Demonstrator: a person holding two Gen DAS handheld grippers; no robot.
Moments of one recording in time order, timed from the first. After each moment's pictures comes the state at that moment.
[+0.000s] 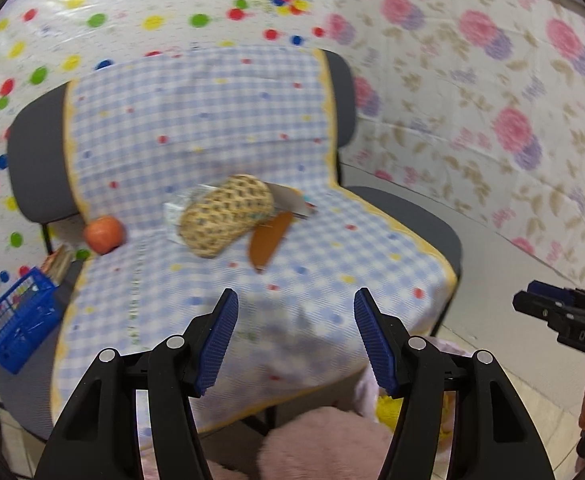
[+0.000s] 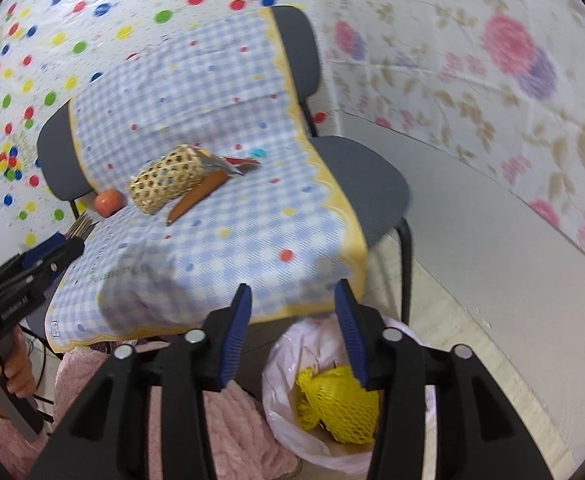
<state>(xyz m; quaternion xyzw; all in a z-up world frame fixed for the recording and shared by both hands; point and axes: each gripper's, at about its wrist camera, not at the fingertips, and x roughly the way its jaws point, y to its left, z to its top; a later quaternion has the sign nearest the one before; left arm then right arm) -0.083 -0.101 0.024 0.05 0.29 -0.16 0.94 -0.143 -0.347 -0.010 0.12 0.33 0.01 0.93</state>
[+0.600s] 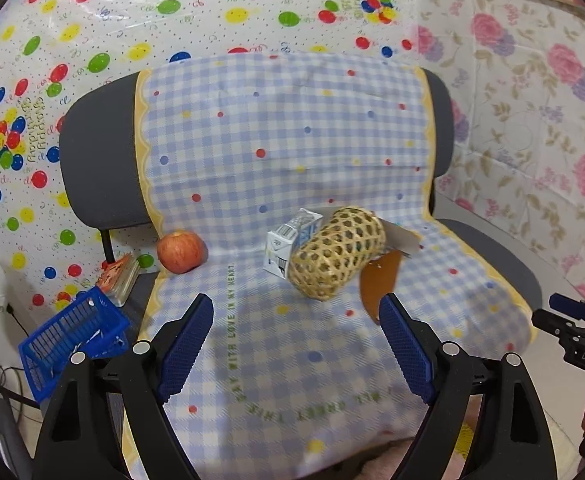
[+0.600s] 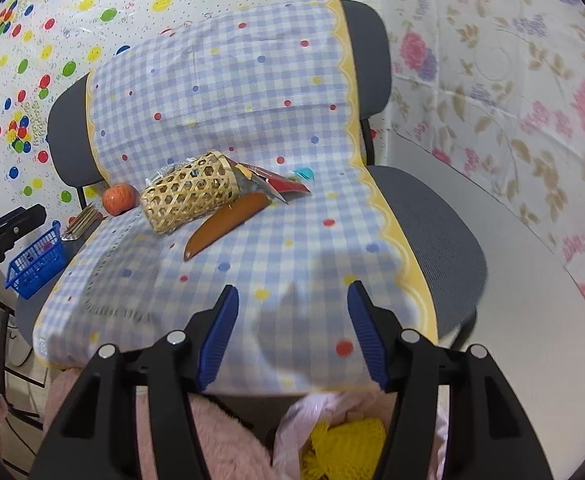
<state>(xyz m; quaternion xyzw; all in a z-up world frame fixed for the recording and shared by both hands) -0.005 -0.031 0.050 0.03 0.30 -0.06 0.95 -0.032 -0.311 -0.005 0.06 0.33 0.06 0.94</state>
